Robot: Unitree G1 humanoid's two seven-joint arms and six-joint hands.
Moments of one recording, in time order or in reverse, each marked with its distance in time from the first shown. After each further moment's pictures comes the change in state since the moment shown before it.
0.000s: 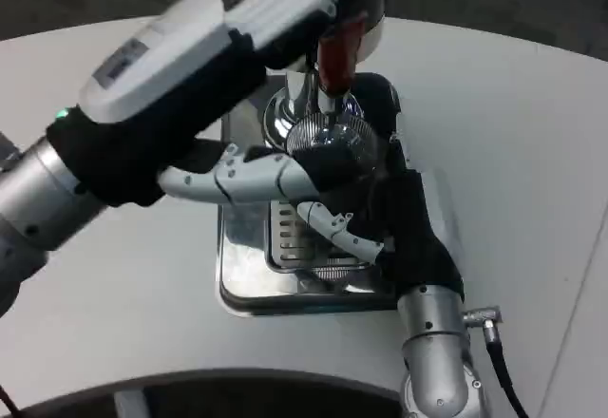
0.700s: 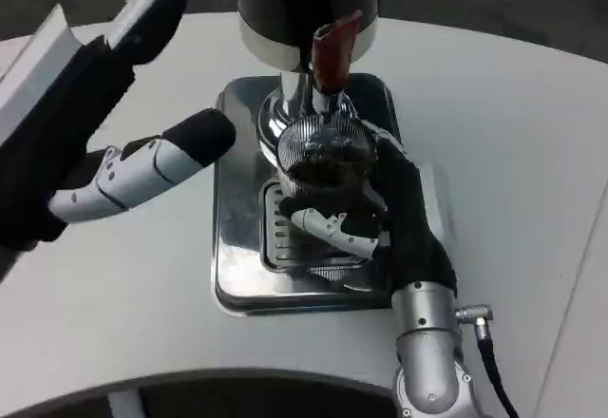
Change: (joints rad) left arm 0.237 -0.022 0.162 -0.126 -0.128 0.079 0.046; right arm -0.067 -0.006 -0.006 0.164 0.044 -0.141 -0.071
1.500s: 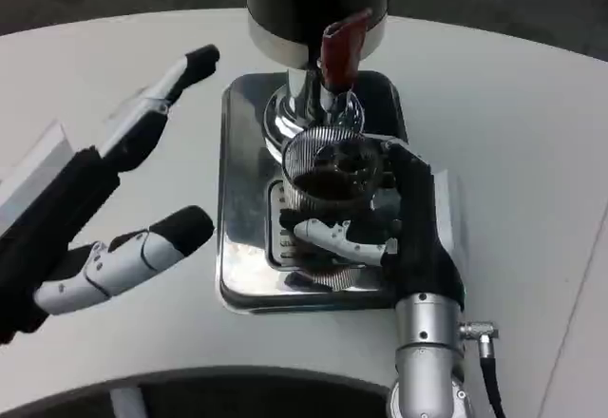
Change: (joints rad) left arm 0.270 0.023 0.045 -0.043 0.029 0.019 -0.015; right arm 0.064 0.008 0.047 -0.085 -0.040 0.028 -0.139
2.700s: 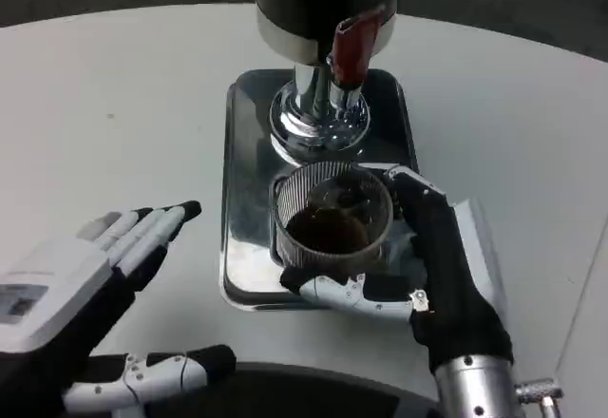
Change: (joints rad) left arm 0.281 0.014 0.005 -0.265 0.524 0.280 0.056; right arm 0.380 -0.066 0.097 -0.604 -0.085 0.157 0.258
